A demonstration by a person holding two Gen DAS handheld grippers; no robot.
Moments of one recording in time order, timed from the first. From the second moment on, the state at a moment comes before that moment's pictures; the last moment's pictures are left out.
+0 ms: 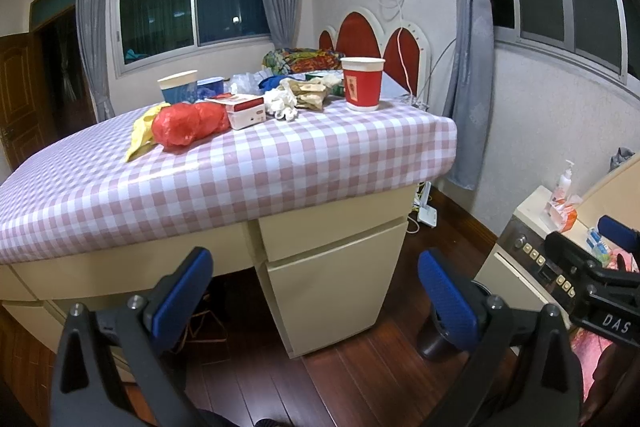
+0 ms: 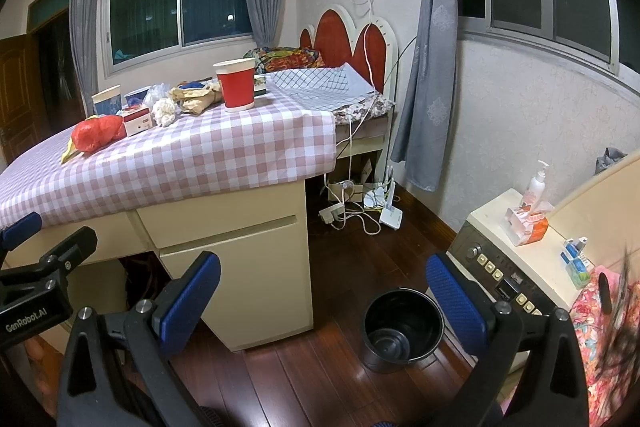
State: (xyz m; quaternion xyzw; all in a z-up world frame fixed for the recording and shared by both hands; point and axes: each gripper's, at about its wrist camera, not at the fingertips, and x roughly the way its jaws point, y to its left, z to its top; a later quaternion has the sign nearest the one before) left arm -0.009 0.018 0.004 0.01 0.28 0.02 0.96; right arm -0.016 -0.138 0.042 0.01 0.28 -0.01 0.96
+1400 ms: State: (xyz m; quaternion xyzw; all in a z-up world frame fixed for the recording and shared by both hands) left arm -0.002 0.029 0.009 0.02 0.27 0.04 0.96; right arm -0.005 -0.132 0.045 0.01 0.28 0.02 0.96
